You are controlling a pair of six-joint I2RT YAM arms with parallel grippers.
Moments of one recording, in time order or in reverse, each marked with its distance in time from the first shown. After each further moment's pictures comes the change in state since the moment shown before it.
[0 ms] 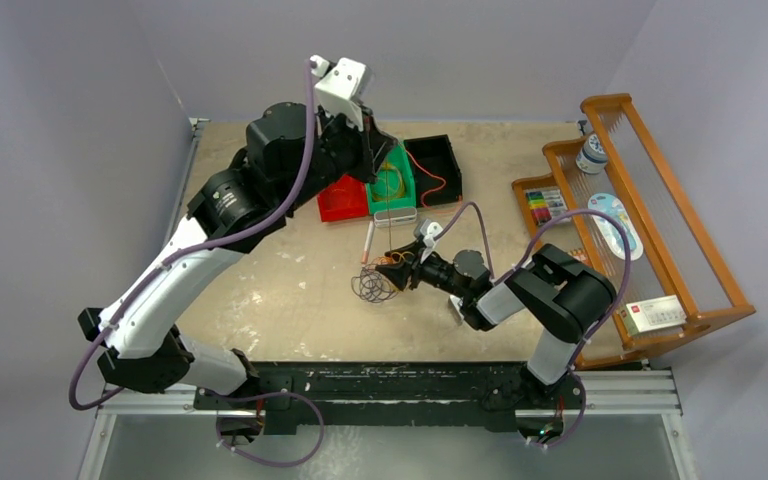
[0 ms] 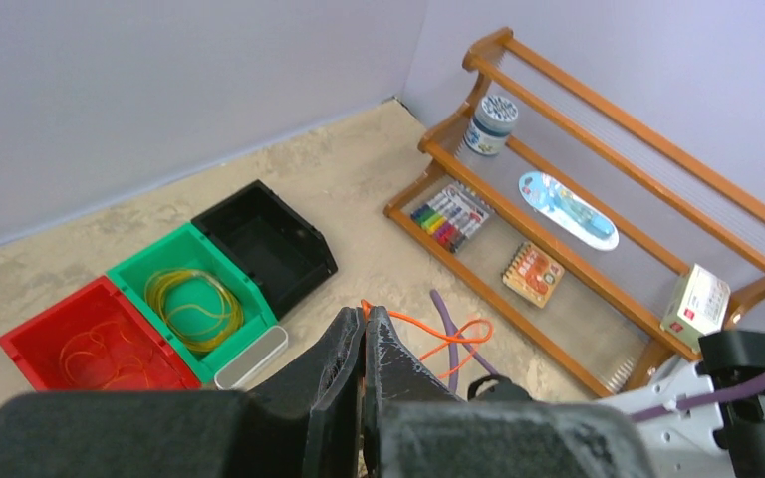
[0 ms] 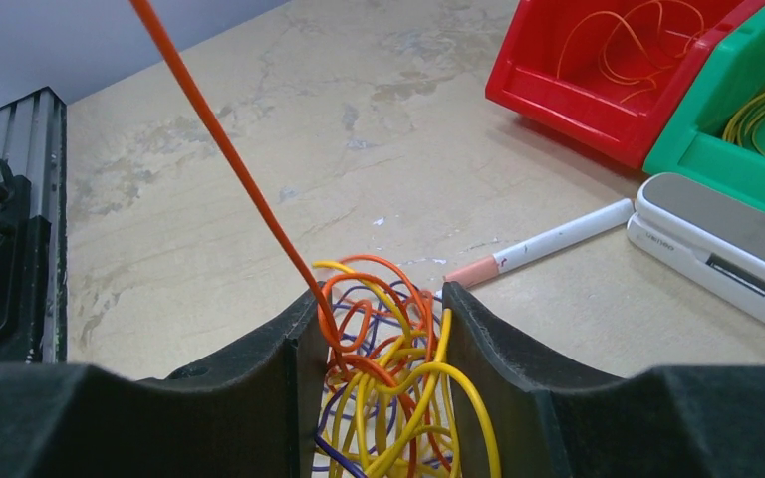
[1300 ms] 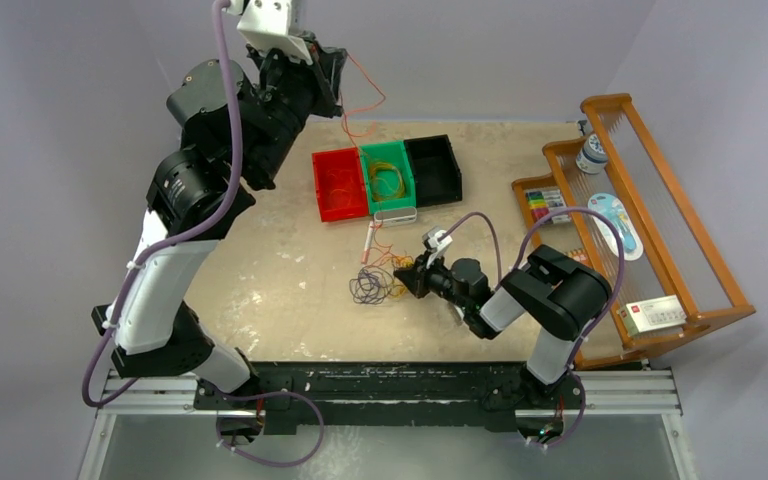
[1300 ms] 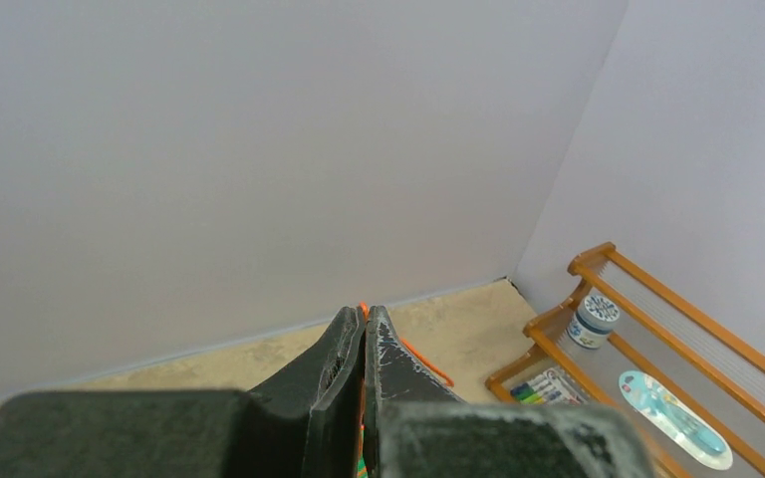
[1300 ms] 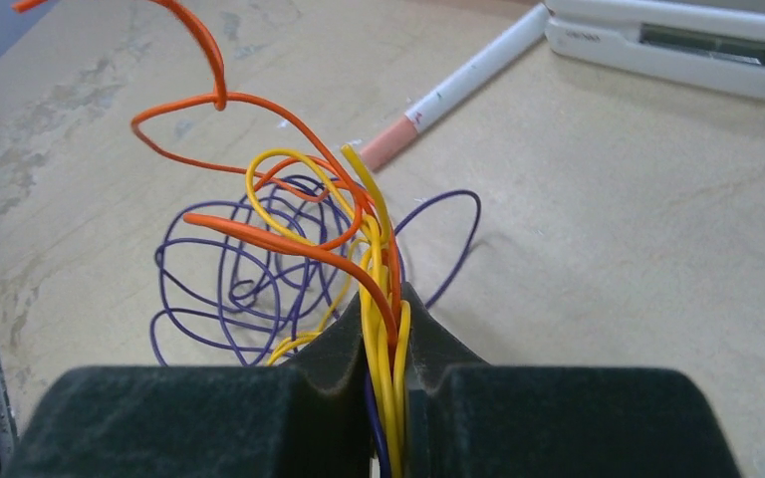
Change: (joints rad) left arm 0.000 0.135 0.459 -0.008 -0.315 0.193; right arm 0.011 0.024 -0.073 -0.090 0.192 0.110
